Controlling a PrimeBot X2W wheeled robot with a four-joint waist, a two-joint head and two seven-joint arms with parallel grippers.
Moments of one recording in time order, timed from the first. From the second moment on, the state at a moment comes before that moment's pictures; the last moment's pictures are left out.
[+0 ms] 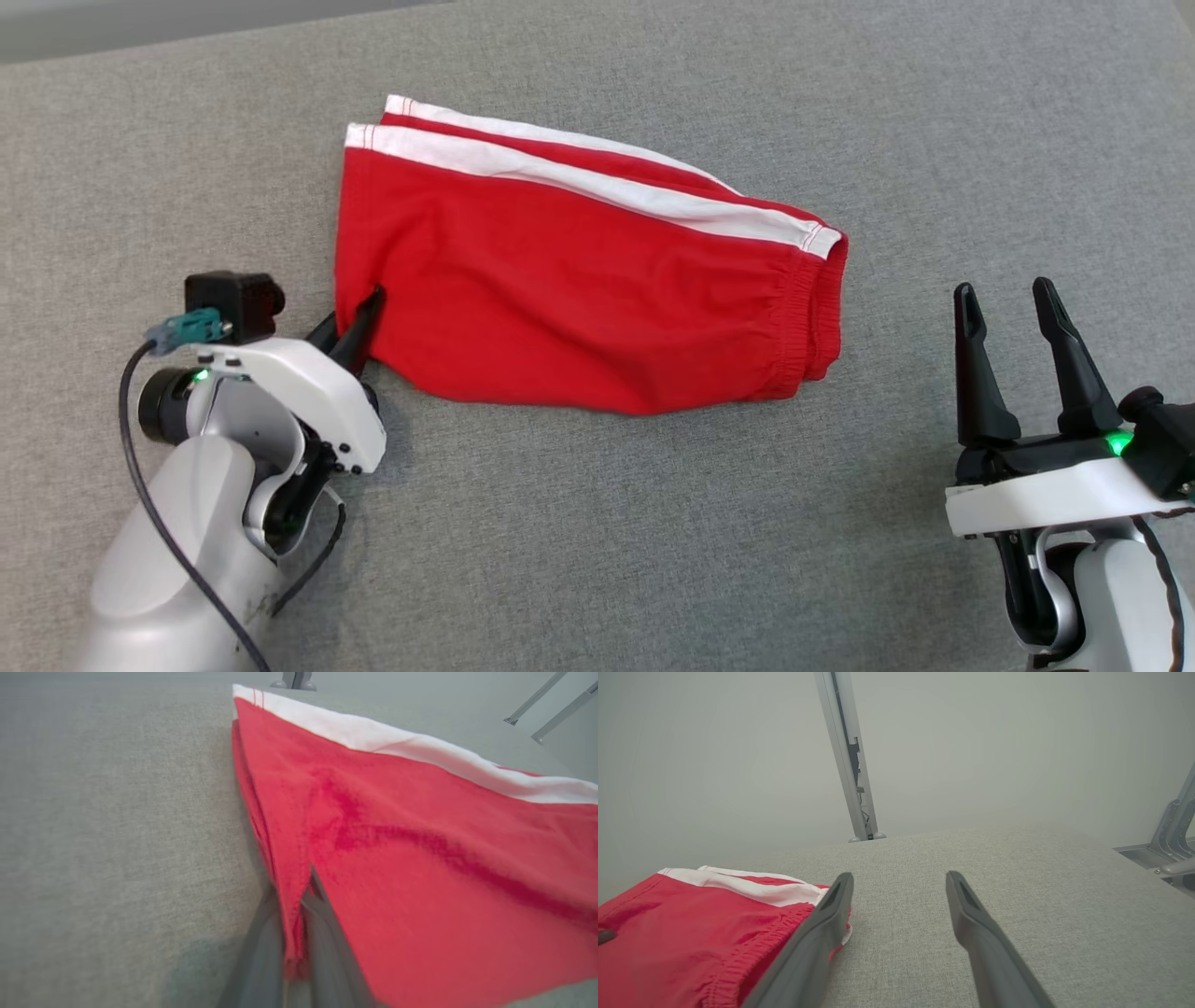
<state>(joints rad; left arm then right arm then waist) -0.55 0.24 -0.35 0.53 -0.60 -0.08 0.13 -0.23 -0.05 0.02 0.12 0.25 0.13 -0.25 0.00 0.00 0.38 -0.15</state>
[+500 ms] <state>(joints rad) -0.22 0.20 -0.29 0.20 -0.71 0.02 0.05 -0.21 -0.05 0.01 0.11 0.21 0.13 -0.21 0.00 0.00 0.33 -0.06</state>
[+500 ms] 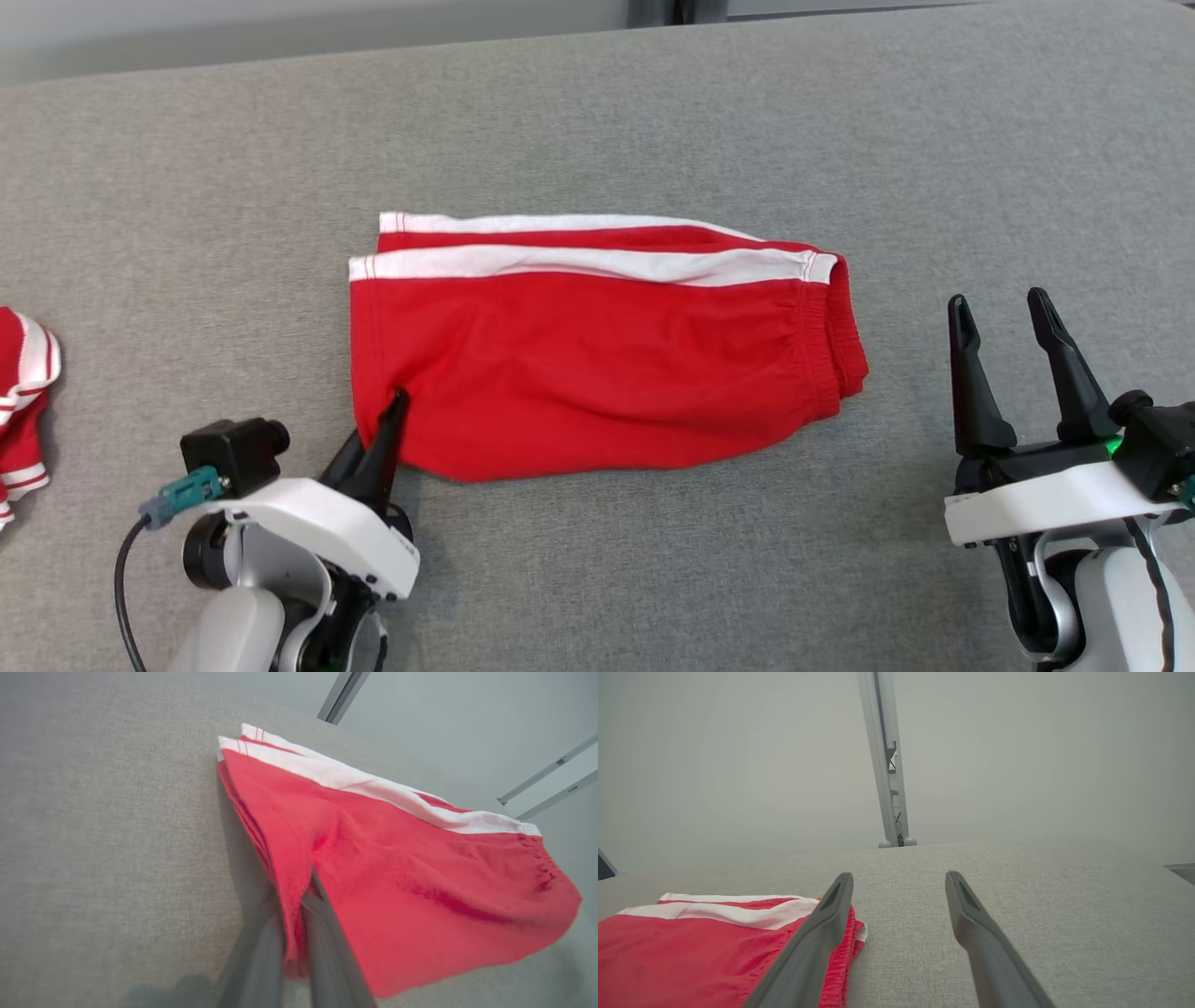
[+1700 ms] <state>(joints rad) -0.07 0.33 -0.25 -0.09 -0.41 0.23 -0.18 -0.10 -0.06 -0.02 0.04 0.13 0.13 -0.08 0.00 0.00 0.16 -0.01</state>
